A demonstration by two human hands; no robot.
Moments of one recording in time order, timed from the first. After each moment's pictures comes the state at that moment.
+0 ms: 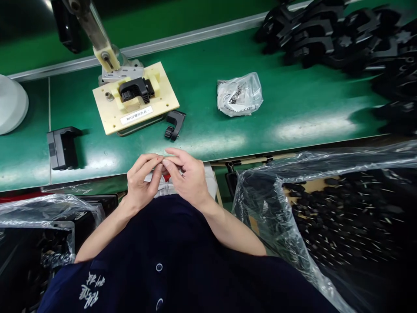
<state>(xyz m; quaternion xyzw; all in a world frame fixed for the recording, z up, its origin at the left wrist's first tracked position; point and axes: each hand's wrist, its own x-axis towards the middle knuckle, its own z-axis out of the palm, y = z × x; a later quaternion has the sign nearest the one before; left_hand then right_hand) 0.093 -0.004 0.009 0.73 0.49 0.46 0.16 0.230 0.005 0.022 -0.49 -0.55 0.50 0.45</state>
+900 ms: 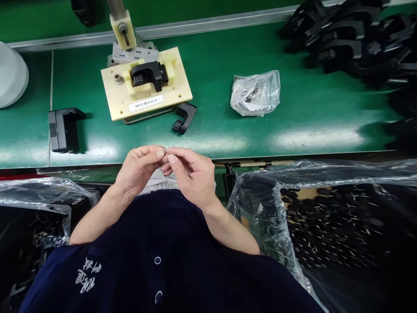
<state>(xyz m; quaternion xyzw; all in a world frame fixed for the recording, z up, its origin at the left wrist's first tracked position) 0.088 0.008 0.046 0.21 0.45 0.47 0.73 0.221 0.000 0.035 -0.42 -0.55 0.52 0.51</state>
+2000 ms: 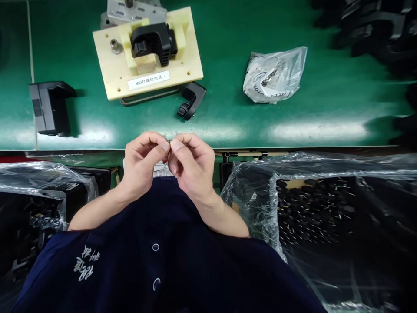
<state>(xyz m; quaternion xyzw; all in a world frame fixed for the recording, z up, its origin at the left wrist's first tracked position) 0.100 -0.012 0.041 0.31 0.47 0.57 0.60 0.201 -0.003 0.039 -0.39 -0.34 0.68 0.52</state>
